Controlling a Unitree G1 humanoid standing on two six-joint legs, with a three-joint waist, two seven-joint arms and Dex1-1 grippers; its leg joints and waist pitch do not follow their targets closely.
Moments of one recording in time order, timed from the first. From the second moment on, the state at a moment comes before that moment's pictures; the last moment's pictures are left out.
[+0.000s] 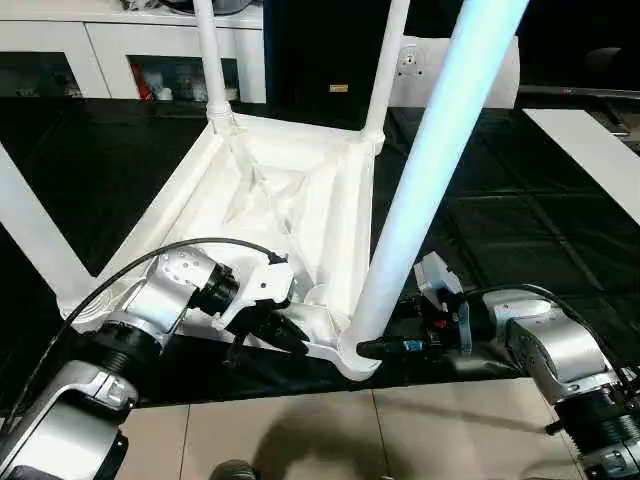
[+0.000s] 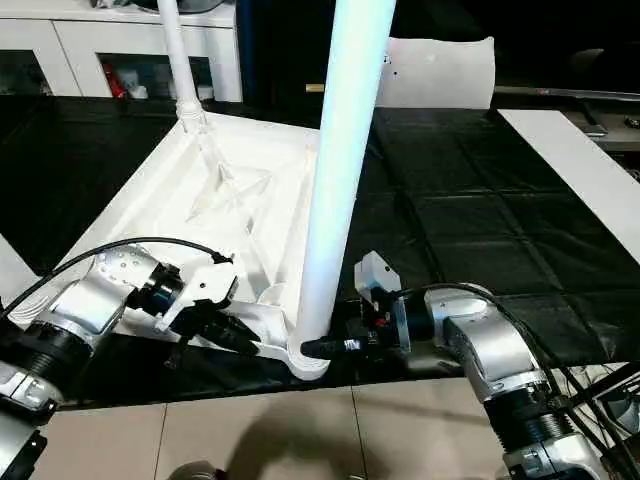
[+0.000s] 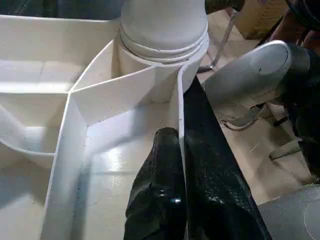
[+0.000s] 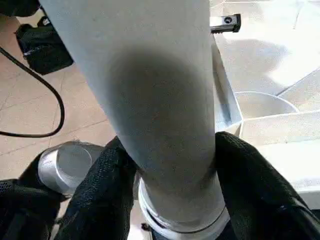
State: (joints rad) left arm -0.62 0.46 -0.39 0.55 -0.01 0.01 -1.56; right arm -0.35 -0.47 0.23 0.20 0.31 0.32 1.36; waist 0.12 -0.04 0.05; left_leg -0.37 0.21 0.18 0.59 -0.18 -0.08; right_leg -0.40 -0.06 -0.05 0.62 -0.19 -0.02
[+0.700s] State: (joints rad) left arm -0.62 0.21 -0.23 0.54 0.05 0.40 -0.96; right arm -0.34 -0.08 0.01 0.15 0.16 0.53 0.48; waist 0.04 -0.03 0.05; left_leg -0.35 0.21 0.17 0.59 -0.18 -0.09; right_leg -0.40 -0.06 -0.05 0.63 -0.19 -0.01
